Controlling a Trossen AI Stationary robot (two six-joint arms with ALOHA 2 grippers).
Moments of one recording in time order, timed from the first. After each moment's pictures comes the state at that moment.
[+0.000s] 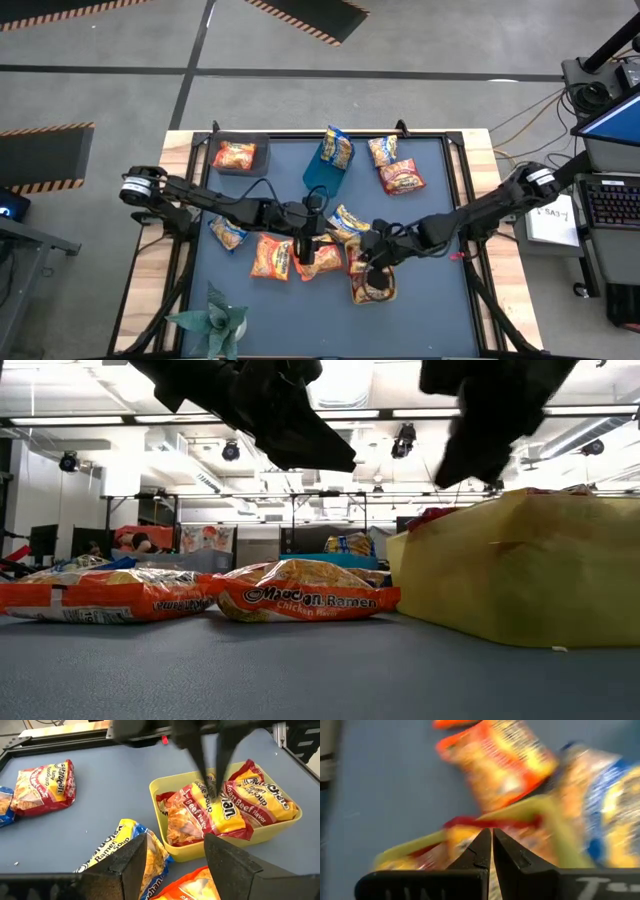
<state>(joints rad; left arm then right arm) -0.12 1.63 0.97 0.15 -0.05 0.04 0.37 1.48 0.93 -0.31 0.16 0.55</state>
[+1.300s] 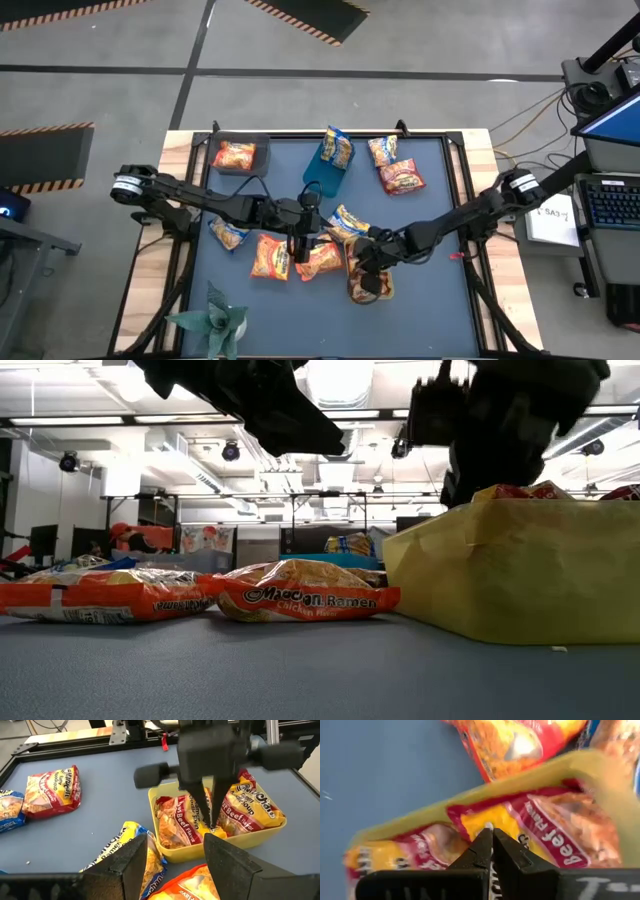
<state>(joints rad) -0.13 1.56 0.97 0.10 -0.05 0.04 0.35 1.63 0.93 -0.26 0.08 0.59</state>
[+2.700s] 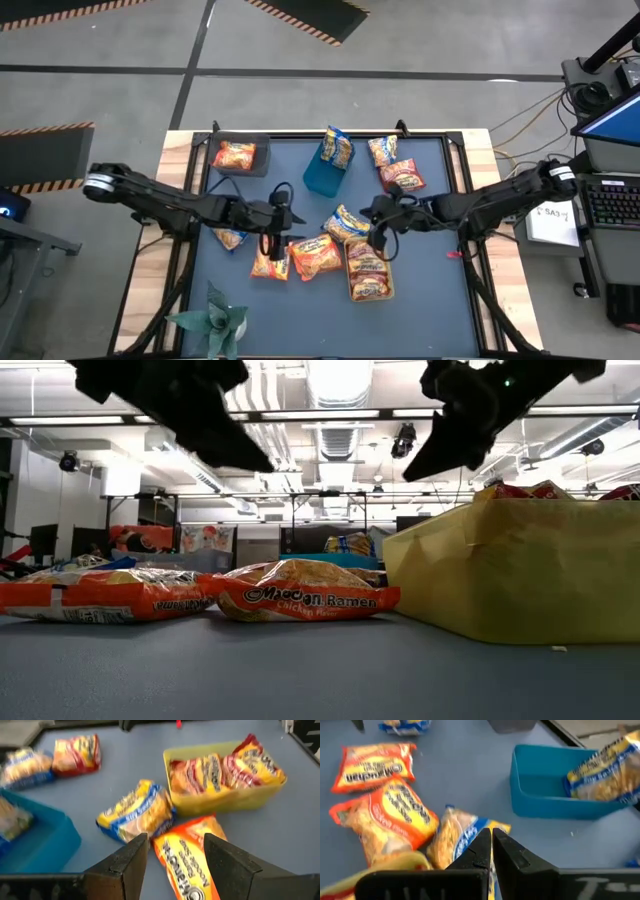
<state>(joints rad) -0.15 1.30 0.72 0.02 -0.15 -0.04 0.17 1.27 0.77 -0.17 0.45 0.31</state>
